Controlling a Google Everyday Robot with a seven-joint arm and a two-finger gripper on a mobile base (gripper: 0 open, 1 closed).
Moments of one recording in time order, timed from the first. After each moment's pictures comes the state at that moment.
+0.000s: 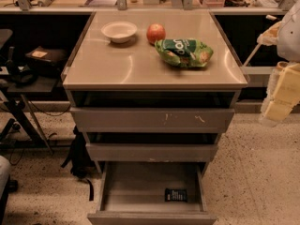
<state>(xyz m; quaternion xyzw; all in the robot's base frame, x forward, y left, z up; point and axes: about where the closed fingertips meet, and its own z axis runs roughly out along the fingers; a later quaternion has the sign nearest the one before) 0.438 -0.217 0.977 -0.60 0.78 -0.03 0.16</state>
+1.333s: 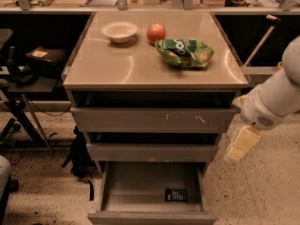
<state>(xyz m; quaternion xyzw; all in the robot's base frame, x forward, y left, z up) 0.464 -0.227 0.787 -0.56 0.81 0.06 0.16</state>
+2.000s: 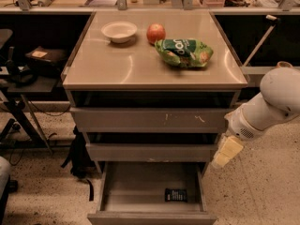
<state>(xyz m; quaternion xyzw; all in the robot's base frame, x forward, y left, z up) 0.490 -0.227 0.696 -0.52 0.84 0.10 0.15</state>
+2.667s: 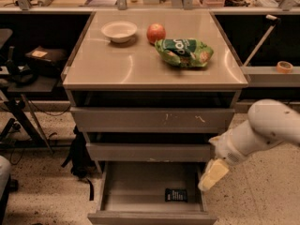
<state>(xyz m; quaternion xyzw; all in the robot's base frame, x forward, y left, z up) 0.458 -0.190 0.626 -0.52 0.82 0.19 0.15</state>
